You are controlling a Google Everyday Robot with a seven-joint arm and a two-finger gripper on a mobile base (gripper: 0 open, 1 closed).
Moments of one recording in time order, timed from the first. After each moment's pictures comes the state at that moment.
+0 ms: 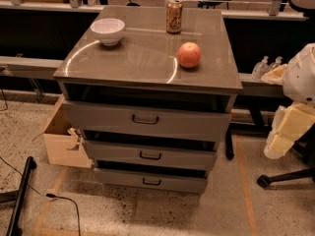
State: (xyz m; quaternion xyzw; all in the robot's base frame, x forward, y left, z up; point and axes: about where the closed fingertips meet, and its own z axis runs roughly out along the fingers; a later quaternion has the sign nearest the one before) arm 0.433 -0.225 0.913 -0.60 0.78 0.03 0.17
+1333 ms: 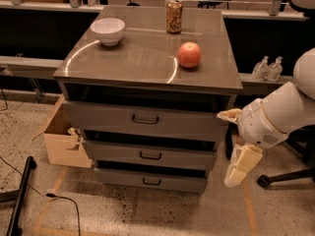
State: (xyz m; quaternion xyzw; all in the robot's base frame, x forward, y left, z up) arm 0.437 -0.164 0.795 -0.64 0.72 0.14 0.21
